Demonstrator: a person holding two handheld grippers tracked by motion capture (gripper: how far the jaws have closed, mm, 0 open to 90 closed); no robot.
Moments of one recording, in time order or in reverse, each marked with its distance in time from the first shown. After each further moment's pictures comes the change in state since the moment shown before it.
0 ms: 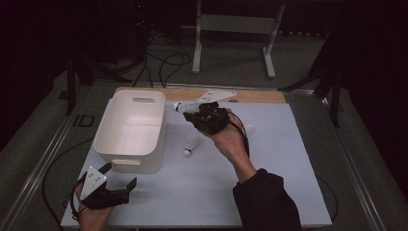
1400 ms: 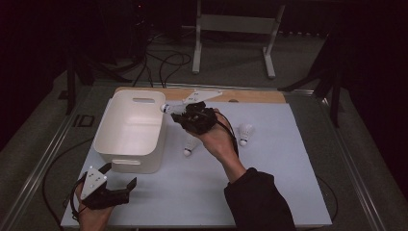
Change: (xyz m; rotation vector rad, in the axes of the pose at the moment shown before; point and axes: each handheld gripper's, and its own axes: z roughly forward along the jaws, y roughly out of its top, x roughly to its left) left arm 0.000 0.000 0.000 0.007 0.005 0.002; right arm 0.017 0.010 0.023 0.001 0.052 -0.009
